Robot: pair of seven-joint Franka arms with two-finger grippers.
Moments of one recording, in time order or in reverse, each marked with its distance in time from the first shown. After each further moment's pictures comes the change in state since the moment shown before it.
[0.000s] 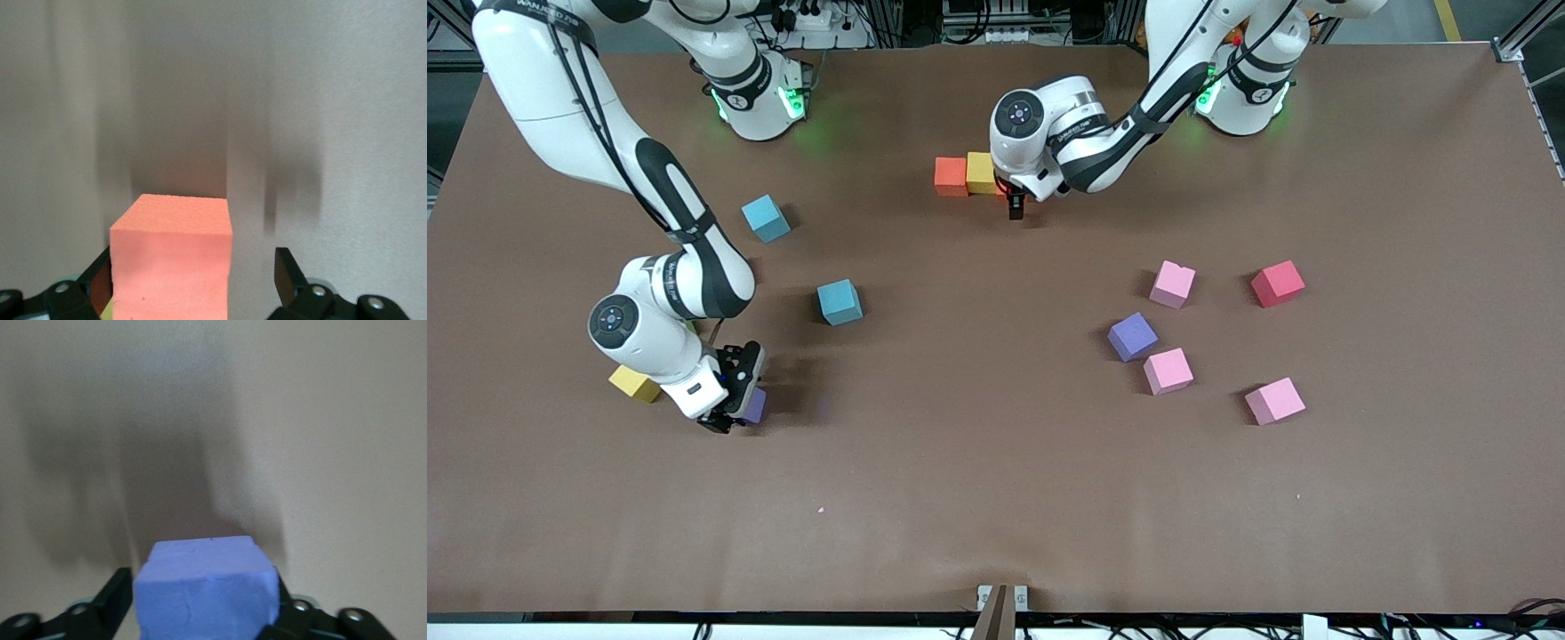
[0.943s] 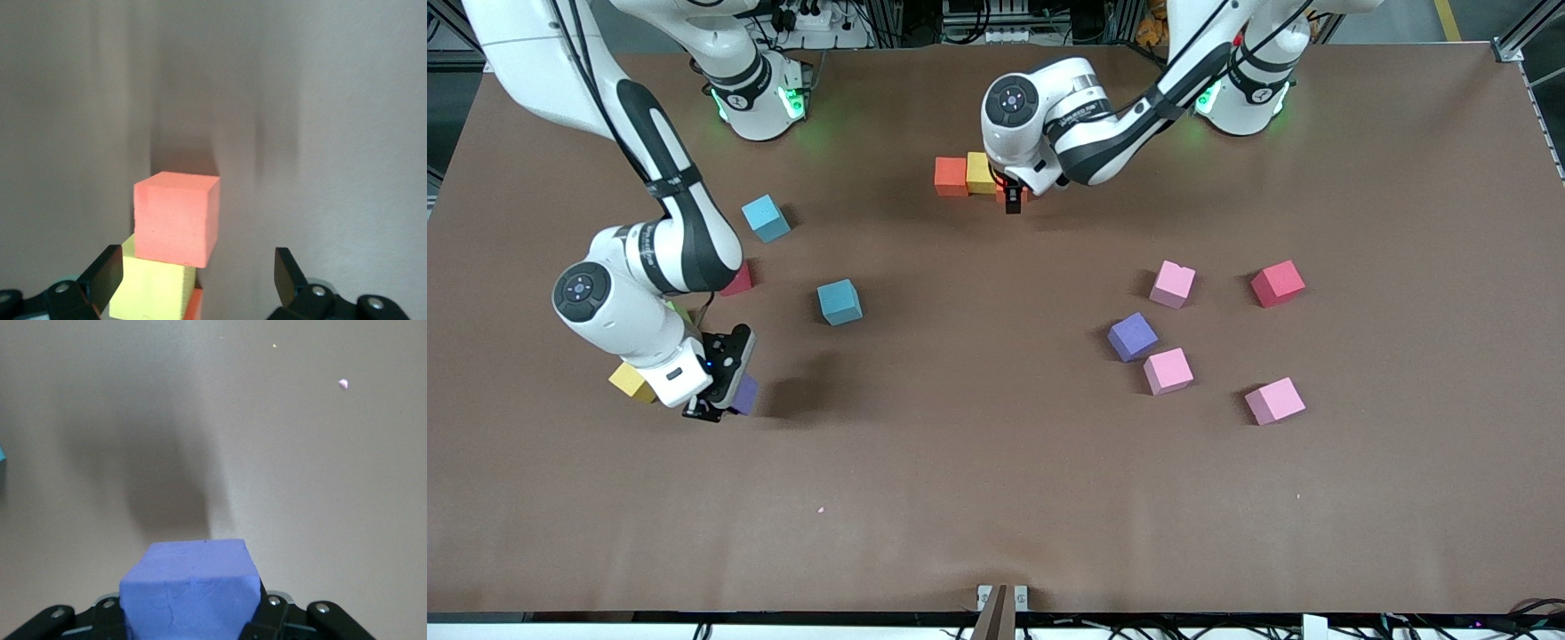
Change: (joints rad) left arm 0.169 -0.041 -0.151 0.097 -0.004 -0.220 0.030; right arm 0.046 -0.190 -0.005 -0.020 0.002 -0.164 0.124
